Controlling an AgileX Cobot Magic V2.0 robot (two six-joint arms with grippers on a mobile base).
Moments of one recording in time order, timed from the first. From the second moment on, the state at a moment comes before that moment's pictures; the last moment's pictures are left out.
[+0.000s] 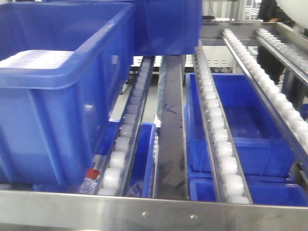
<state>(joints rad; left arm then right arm) -0.16 -0.01 0.01 -0.07 0.08 0.10 0.24 0.57 -0.75 -0.05 0.53 0.15</state>
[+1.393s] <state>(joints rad) -0.16 -0.01 0.01 -0.07 0.08 0.10 0.24 0.57 -0.75 -0.05 0.53 0.15</state>
